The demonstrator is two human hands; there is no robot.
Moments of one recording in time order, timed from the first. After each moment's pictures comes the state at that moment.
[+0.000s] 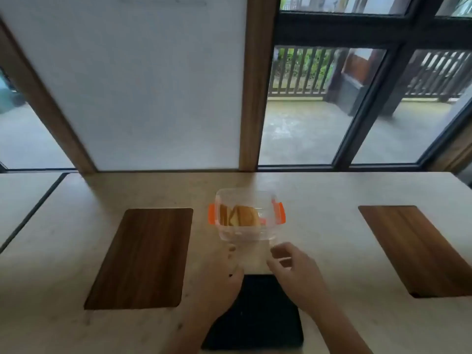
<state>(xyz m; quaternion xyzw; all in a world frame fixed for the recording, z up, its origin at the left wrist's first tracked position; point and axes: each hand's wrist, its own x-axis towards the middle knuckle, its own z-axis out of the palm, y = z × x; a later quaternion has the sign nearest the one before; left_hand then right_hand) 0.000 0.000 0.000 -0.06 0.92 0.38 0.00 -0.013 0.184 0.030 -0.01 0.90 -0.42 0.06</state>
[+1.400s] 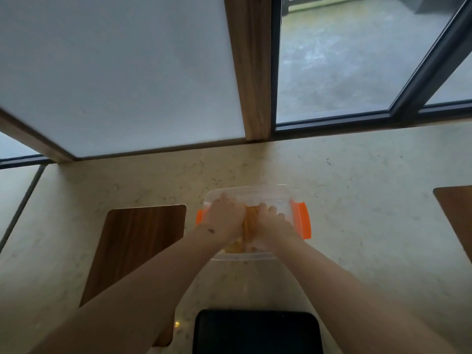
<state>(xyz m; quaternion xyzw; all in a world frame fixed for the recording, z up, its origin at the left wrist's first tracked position) -0.296 0.007 -0.095 0.16 0.97 -0.09 0.14 -0.294 0.136 -0.148 -0.04 0.93 -0.20 0.30</state>
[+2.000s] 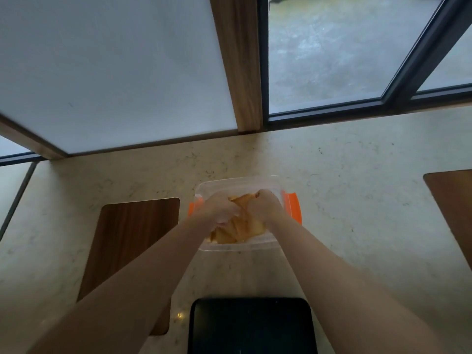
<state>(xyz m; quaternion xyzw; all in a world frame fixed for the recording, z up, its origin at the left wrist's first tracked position) -0.302 0.013 -0.088 -0.18 0.87 0.36 0.30 -0.311 0.145 -0.110 0.14 0.83 -0.46 0.29</state>
